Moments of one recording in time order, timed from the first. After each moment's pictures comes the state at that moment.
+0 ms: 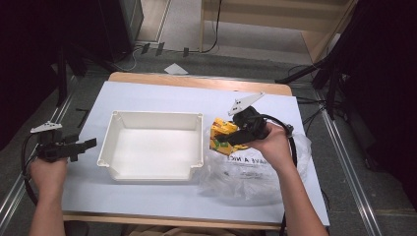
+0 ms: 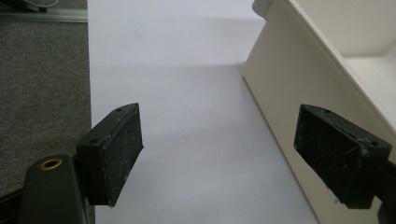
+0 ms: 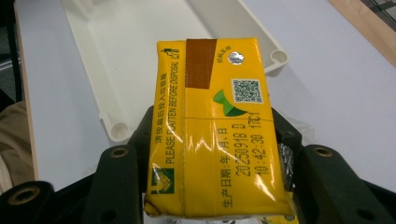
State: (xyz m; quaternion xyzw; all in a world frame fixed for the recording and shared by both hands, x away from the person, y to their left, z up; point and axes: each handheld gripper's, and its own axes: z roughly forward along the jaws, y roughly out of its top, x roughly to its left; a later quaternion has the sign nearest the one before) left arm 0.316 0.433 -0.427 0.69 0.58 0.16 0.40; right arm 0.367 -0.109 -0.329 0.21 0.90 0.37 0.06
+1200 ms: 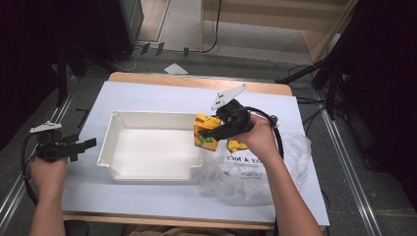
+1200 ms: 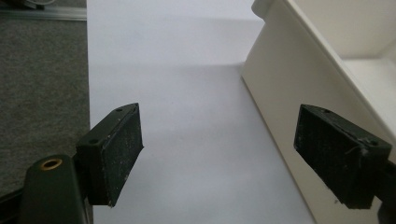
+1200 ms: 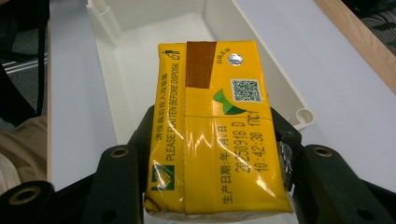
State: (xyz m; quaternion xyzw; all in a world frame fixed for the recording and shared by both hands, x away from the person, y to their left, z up) left arm 0.316 0.434 -0.426 0.69 0.59 0.15 0.40; right arm 0.374 -0.070 -0.313 0.16 0.91 0.39 0.05
